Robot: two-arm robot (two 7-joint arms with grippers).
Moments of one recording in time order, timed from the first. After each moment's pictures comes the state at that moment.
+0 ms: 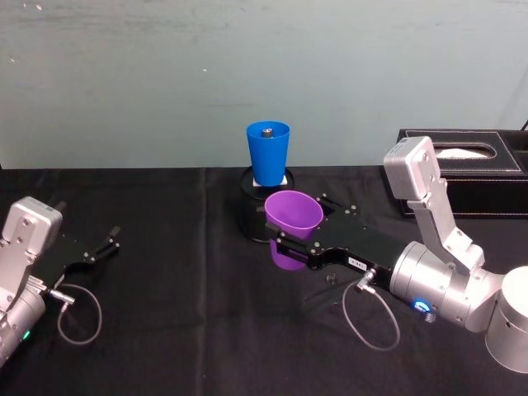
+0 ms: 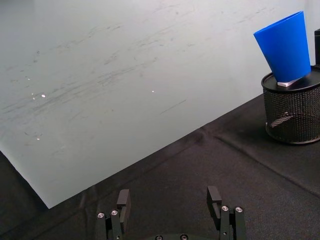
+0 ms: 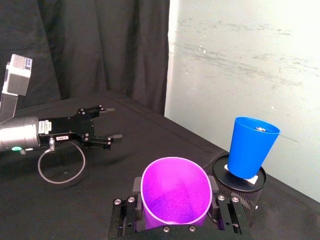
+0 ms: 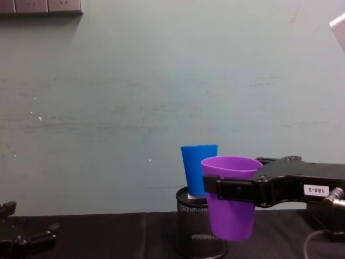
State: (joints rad) left arm -0.20 0.60 0.45 -1.41 -0.25 -0.12 0.03; right arm 0.22 0.48 -0.40 -1.72 0.37 0.20 0.43
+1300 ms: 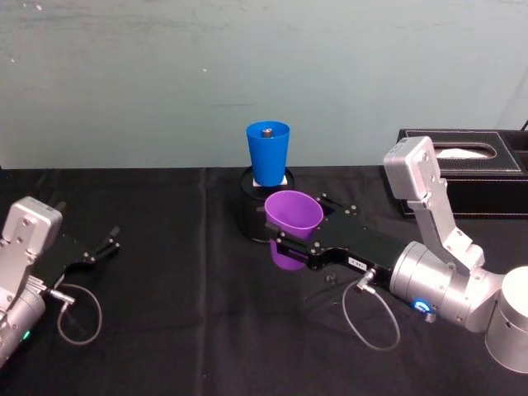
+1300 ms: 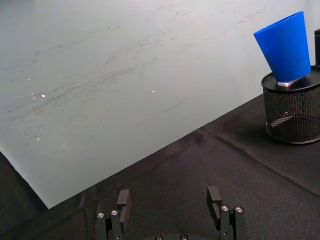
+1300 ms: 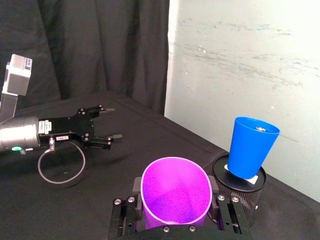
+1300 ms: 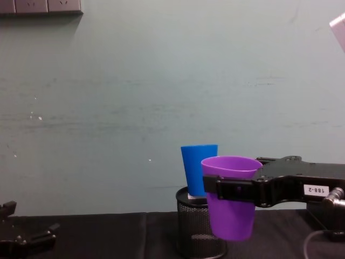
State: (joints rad) left arm -0.20 0.60 0.45 -1.41 -0.25 -0.12 0.03; right arm 0.22 0.48 -0.40 -1.72 0.37 0.20 0.43
